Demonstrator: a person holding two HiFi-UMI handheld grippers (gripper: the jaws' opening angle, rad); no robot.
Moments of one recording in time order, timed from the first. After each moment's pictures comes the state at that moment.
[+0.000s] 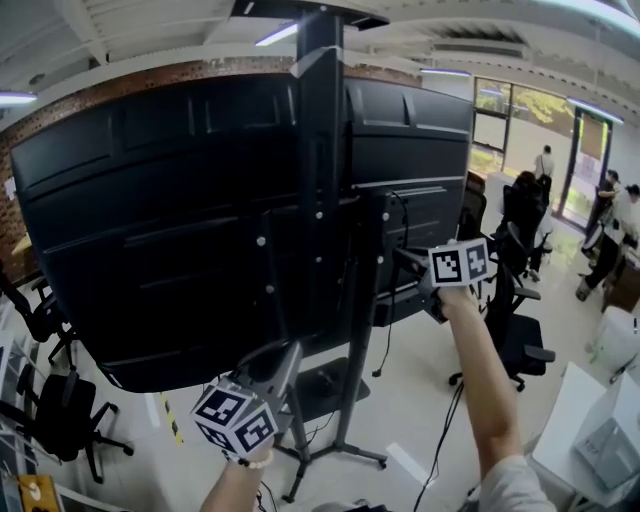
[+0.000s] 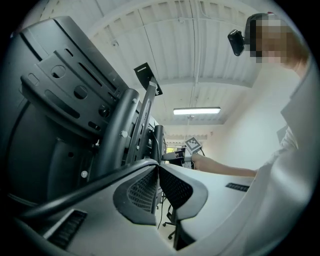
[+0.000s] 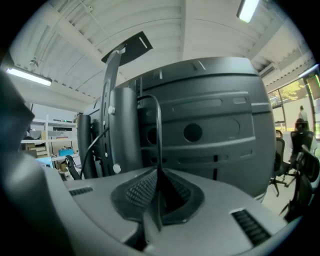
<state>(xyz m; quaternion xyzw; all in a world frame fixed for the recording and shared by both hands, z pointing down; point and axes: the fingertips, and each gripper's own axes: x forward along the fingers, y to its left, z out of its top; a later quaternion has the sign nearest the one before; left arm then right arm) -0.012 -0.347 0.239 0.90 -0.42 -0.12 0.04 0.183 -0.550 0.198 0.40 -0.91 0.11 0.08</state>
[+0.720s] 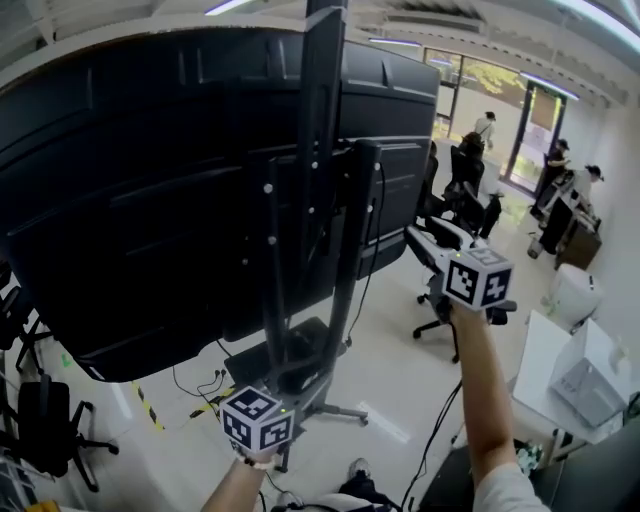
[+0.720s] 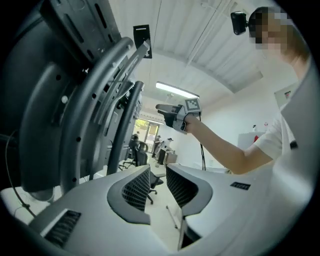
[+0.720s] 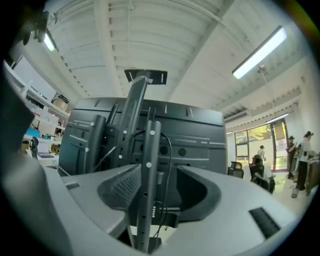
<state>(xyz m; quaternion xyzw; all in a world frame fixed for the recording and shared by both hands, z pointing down) 0.019 -0.274 0.365 0.96 -0.22 0.01 0.15 0.205 -0.420 0.175 0.57 -0.82 -0.01 0.03</state>
